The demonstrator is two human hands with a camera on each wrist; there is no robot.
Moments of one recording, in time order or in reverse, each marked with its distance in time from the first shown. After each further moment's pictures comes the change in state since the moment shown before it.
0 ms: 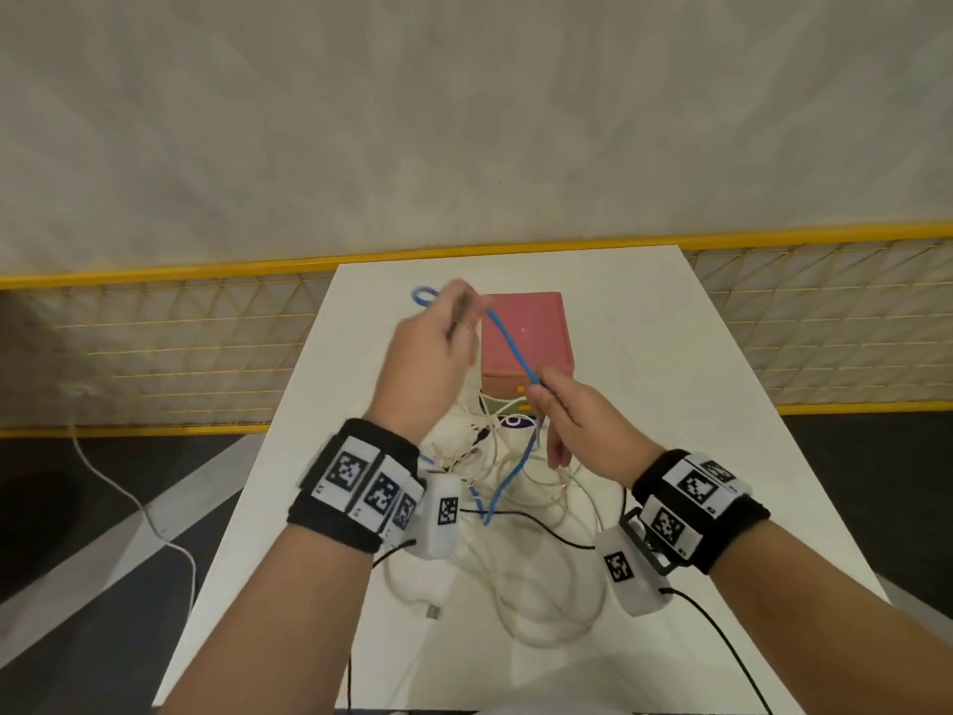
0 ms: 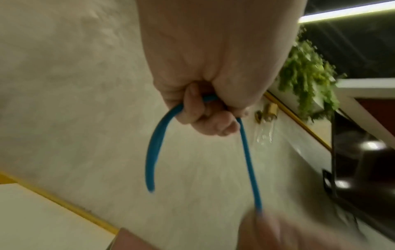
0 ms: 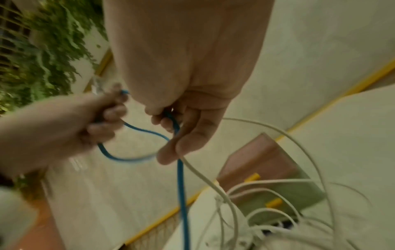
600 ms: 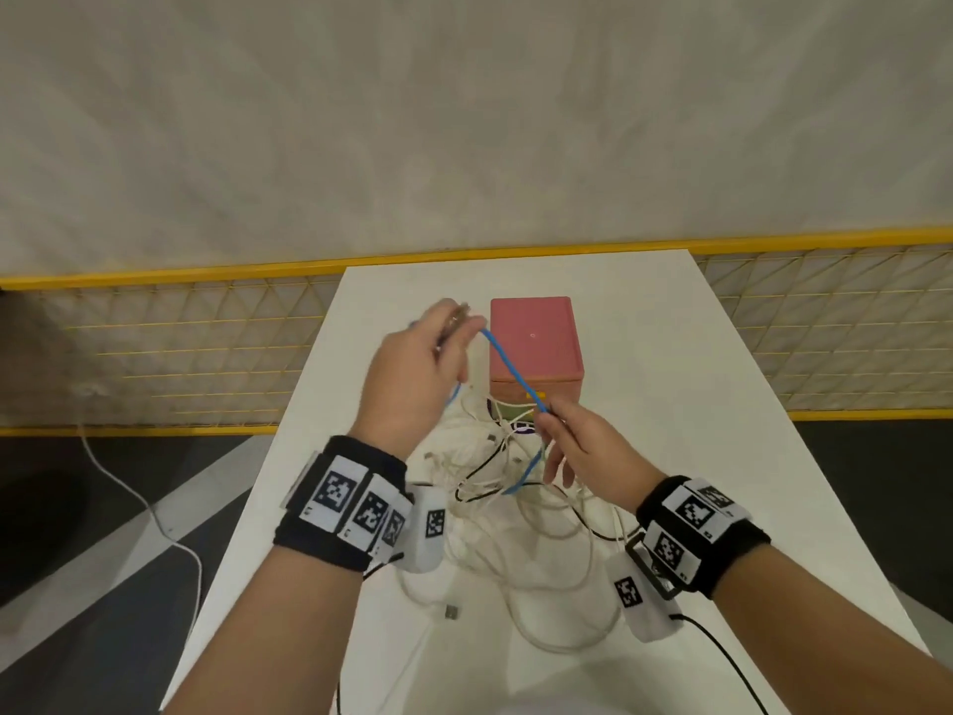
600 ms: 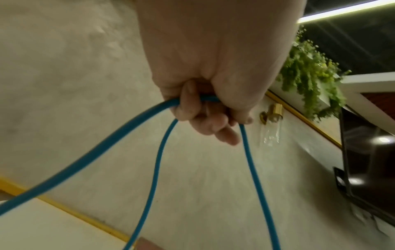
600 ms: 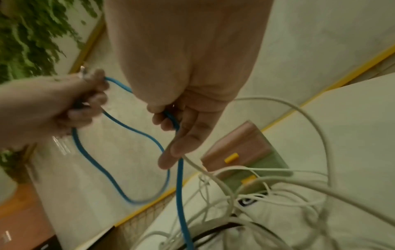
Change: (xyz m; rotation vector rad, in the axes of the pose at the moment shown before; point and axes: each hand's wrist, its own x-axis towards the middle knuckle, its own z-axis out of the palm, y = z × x) left_hand -0.007 -0.015 -0.015 0.138 0.007 0.000; right_hand -0.002 0.018 0.015 0.059 0.001 0.040
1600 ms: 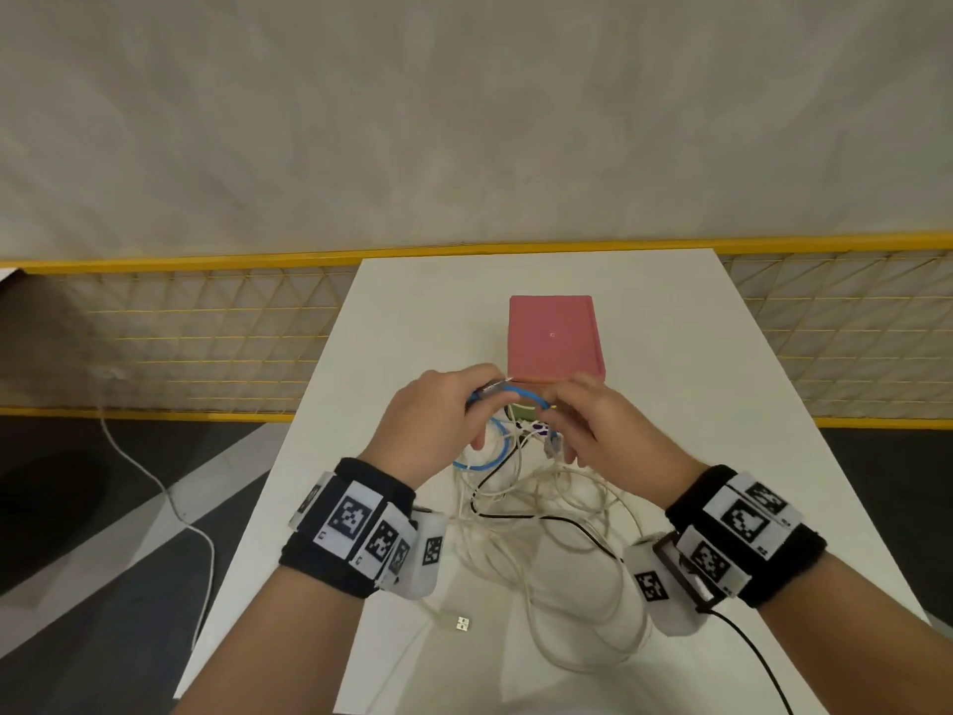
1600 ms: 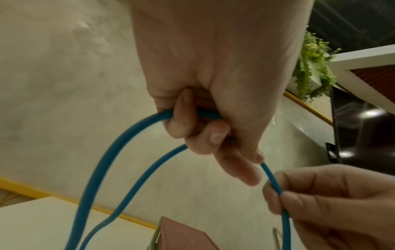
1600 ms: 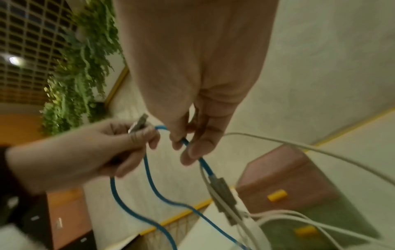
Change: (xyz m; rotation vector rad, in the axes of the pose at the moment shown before) left_hand -0.021 -0.023 0.004 0.194 -0.295 0.015; right_hand 0.008 -0.035 -0.012 -0.238 -0.006 -0.161
